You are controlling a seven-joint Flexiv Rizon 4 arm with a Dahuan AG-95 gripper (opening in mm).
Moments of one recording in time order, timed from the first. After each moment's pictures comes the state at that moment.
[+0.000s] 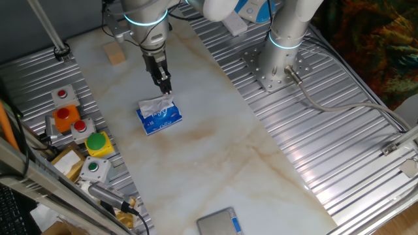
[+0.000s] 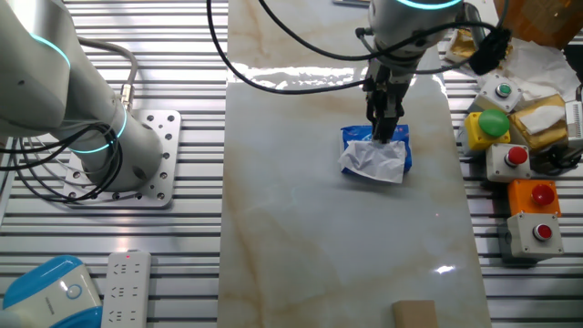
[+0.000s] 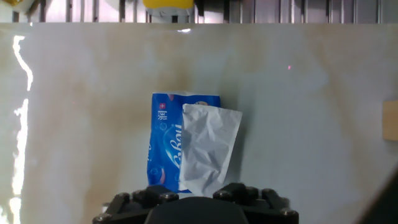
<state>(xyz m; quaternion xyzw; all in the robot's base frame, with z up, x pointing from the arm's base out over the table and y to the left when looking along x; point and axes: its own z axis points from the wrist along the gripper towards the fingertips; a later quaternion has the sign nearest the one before) 0.502 -0.002 0.175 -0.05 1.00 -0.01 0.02</state>
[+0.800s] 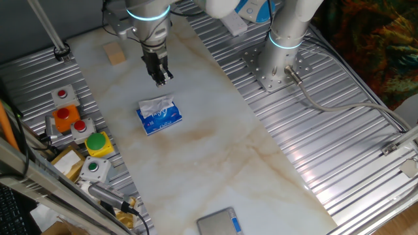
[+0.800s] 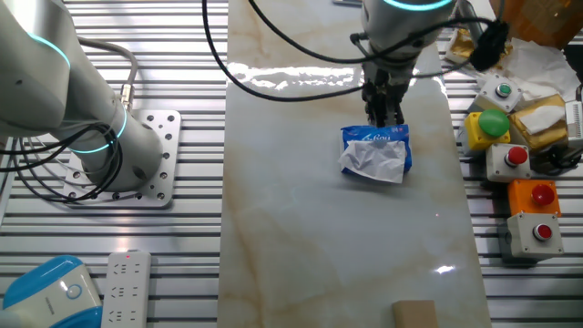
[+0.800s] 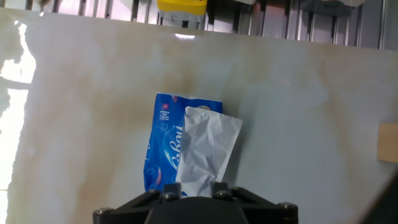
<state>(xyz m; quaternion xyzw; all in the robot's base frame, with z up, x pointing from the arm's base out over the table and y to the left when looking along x) 0.504 -0.004 0.182 -0.09 1.00 0.01 0.02</state>
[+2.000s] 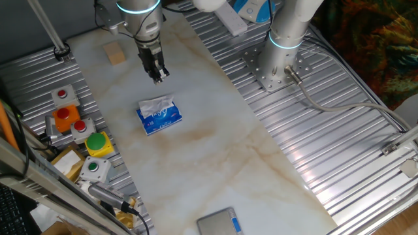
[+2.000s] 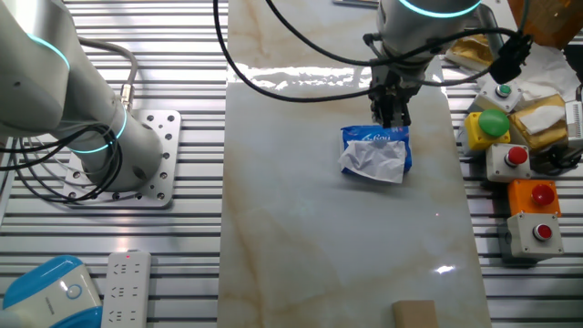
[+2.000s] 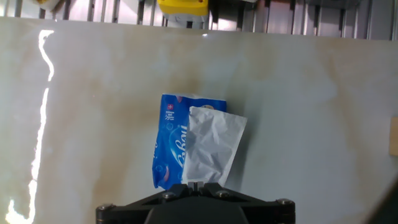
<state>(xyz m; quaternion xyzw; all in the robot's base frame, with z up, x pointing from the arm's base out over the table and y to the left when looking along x) 0.507 -0.006 0.190 -0.06 1.00 0.03 0.00</state>
